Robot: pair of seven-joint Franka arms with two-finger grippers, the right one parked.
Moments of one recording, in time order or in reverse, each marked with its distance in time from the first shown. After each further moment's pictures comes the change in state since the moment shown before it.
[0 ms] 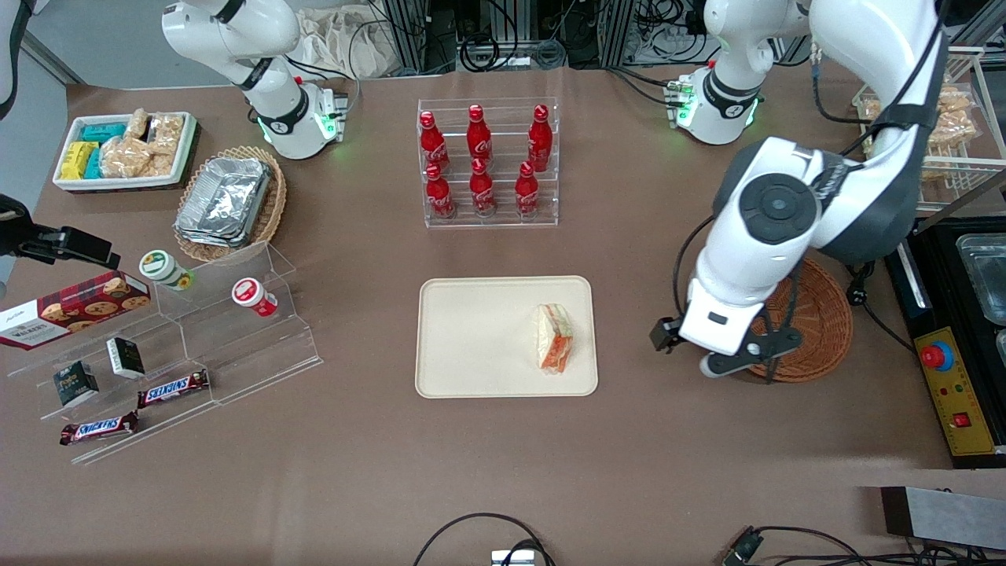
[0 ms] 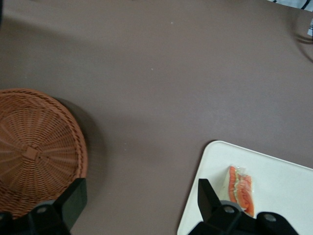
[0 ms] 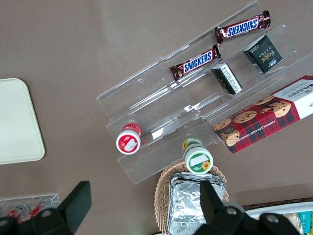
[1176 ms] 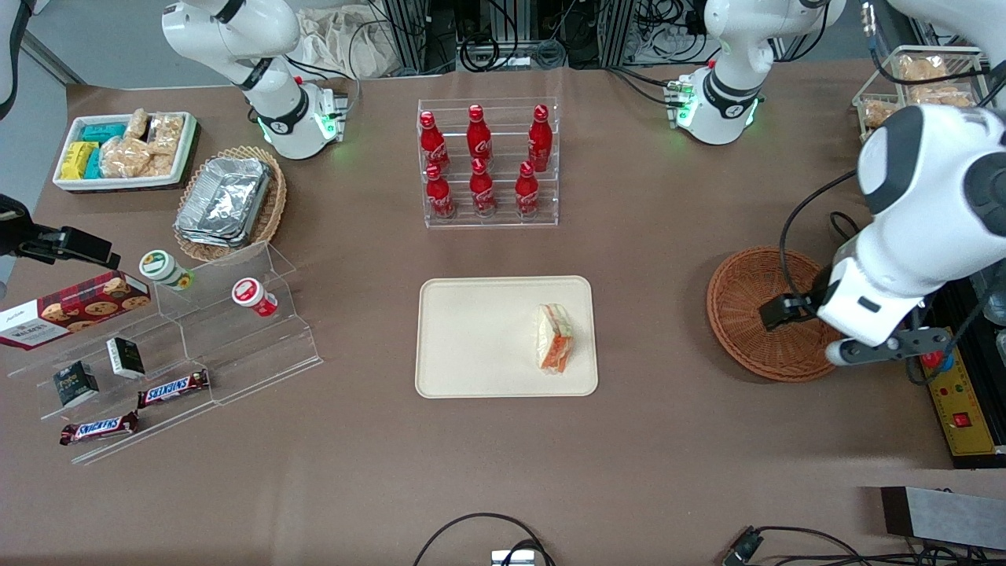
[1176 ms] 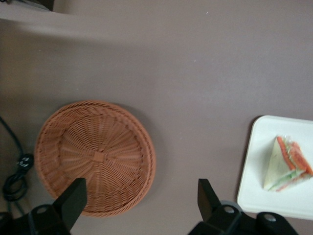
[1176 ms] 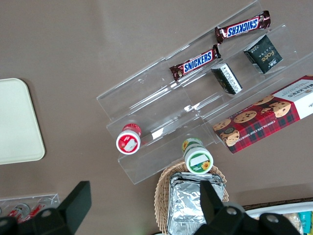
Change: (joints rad) arm 0.006 -0.153 0.278 -0.021 -0.232 -0.146 0.518
